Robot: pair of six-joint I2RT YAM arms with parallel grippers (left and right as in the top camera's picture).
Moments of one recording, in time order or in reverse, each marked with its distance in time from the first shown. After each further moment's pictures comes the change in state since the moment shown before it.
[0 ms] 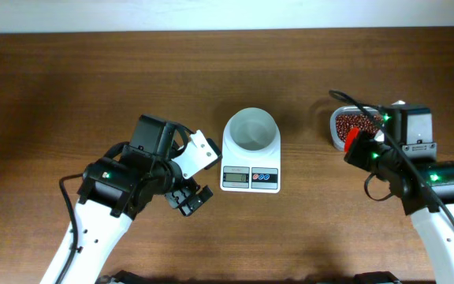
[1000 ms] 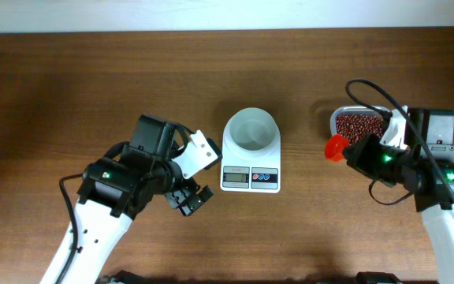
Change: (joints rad) left arm 0.000 0.000 0.000 0.000 0.003 0.000; right arm -0.129 0.000 0.000 -0.067 -0.369 -0.012
